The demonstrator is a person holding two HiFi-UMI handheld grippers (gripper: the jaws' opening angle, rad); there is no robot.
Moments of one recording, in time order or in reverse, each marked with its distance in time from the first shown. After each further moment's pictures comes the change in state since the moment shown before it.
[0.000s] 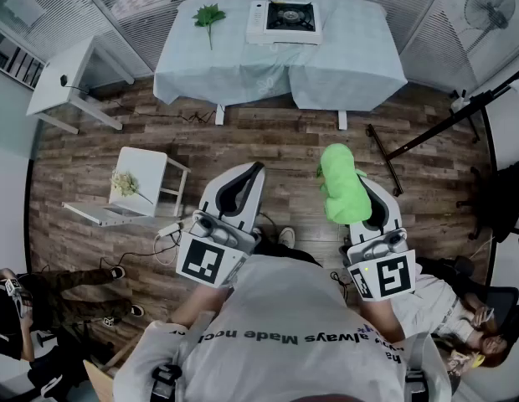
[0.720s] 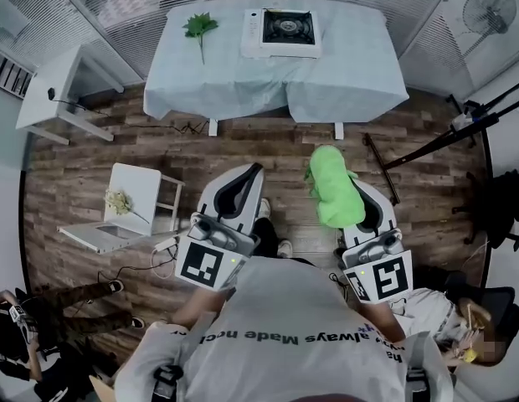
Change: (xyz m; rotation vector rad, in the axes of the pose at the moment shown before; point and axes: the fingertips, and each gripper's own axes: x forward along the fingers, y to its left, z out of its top) left arm 0.073 0.079 -0.011 -0.035 -0.006 -0.011; right arm 0.103 -0.026 -0.001 0.008 -0.005 0.026
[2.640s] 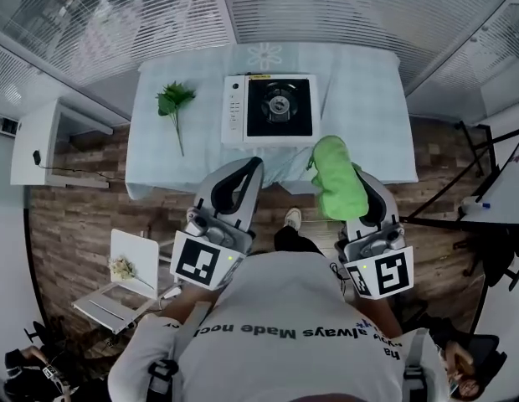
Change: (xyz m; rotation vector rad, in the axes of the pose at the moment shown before) left arm 0.368 0.214 -0.019 0.016 0.033 -0.049; right arm 0.321 -0.281 0.000 0.039 -0.042 -0.070
